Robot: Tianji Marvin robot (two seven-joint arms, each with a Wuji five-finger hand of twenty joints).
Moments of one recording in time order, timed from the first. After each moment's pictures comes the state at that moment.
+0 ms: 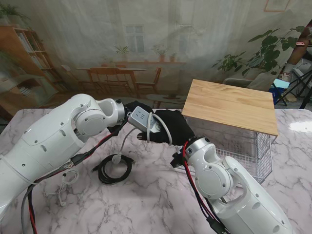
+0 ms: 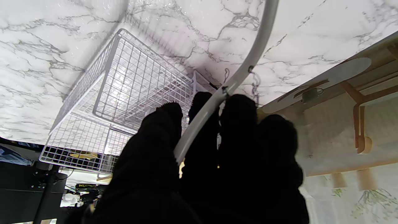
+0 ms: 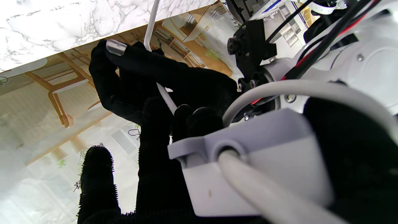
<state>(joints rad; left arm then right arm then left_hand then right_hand) 0.77 -1.02 -0.69 -1.44 0.67 -0.35 -0.52 -1.46 -1.13 1.03 -1.91 -0.51 0.09 -0.03 1.19 -0.20 0.05 0.00 0.66 0.03 0.80 0.76 1.02 0.12 0.71 0.87 0.97 0.19 0.97 0.94 0.67 0.19 1.47 0.60 0.42 -0.56 0.66 -0.12 0.94 0.33 1.09 1.02 0.77 0.19 0.85 0.77 0.73 0.17 0.62 0.50 0.03 0.50 0.77 0.22</state>
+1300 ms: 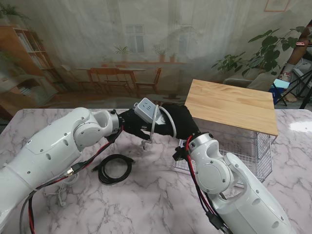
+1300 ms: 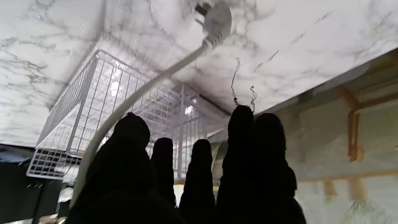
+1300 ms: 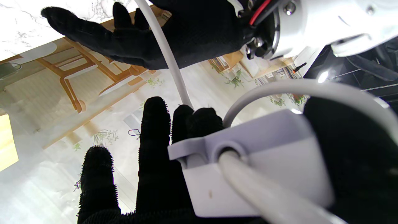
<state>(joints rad) 0.83 -1.03 -0.69 -1.29 0.77 -0.45 -0.29 -1.44 -1.15 1.05 -1.90 -0.50 0.13 -0.07 0.98 -0.16 0.07 0.00 0.40 -0.04 0.31 0.35 0.48 0.06 0.28 0.24 0.67 0.22 0.53 0.61 0.42 0.15 1.09 0.51 0.42 -0.56 0.66 -0.13 0.94 0.33 1.09 1.02 0.78 0.20 0.85 0.77 0.73 0.17 0.62 0.50 0.03 0.50 0.77 0.22</state>
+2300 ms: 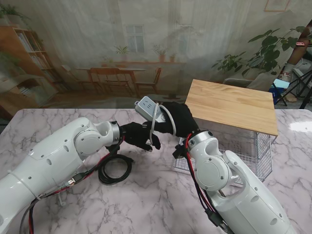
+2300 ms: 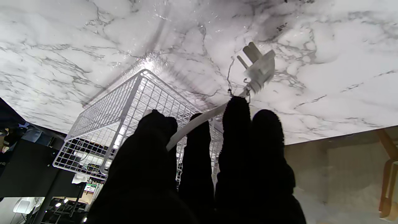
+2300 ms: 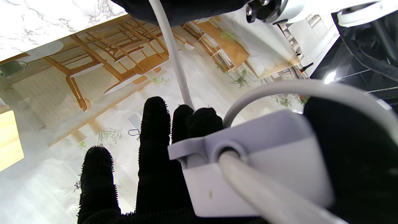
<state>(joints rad) 0.88 -1.04 -0.68 -1.27 0.61 -0.47 -0.37 -1.42 -1.15 1.04 -1.88 -0.50 0.15 -0.07 1.14 -0.19 0.08 0.00 0.57 -0.01 0.50 0.40 0.77 0.03 0.33 0.29 0.79 0.16 0.55 0.57 0.47 0.12 1.16 0.49 0.42 -0.56 0.66 -0.13 0.94 0.33 1.09 1.02 0.78 0.20 0.85 0.77 0.73 0.17 0.62 0.50 0.03 0.50 0.77 0.22</state>
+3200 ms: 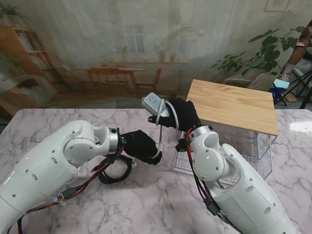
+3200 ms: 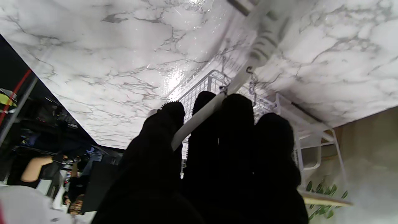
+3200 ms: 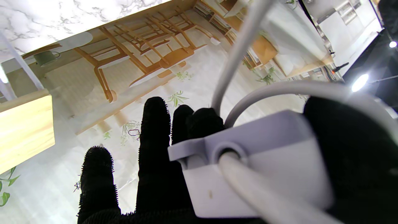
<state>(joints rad) 1.04 -0.97 -0.84 -1.57 0.68 -0.65 -0.51 -1.34 -1.16 1.02 -1.79 -0.53 0.22 -0.09 1.21 -0.18 0.03 -0.01 0.68 0.04 0.79 0.62 0.98 0.13 0.67 0.71 0.97 0.15 1.00 0.89 0.63 0.16 1.43 0.61 0.42 -0.56 0.66 -0.13 0.94 0.33 1.09 1.02 0.78 0.20 0.85 0.77 0.73 0.17 0.62 0.50 0.03 0.50 0.76 0.22</state>
